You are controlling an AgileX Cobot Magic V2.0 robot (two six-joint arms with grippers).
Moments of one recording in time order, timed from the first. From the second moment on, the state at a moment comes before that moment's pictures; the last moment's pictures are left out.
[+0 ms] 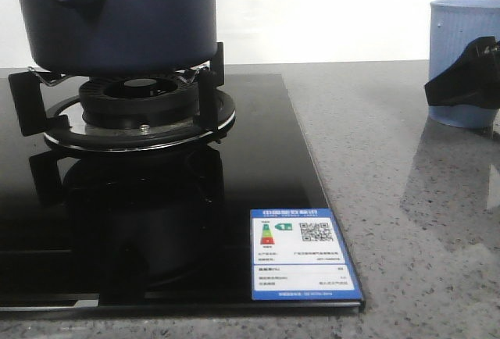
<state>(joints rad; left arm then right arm) -0.20 0.90 -0.93 -0.36 0.04 0.32 -0.13 1.40 -0.58 -1.05 -0.51 0.78</state>
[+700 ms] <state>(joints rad) -0.20 0.90 -0.93 -0.36 0.04 0.32 -0.13 1.13 -0.49 -1.40 -0.44 1.22</state>
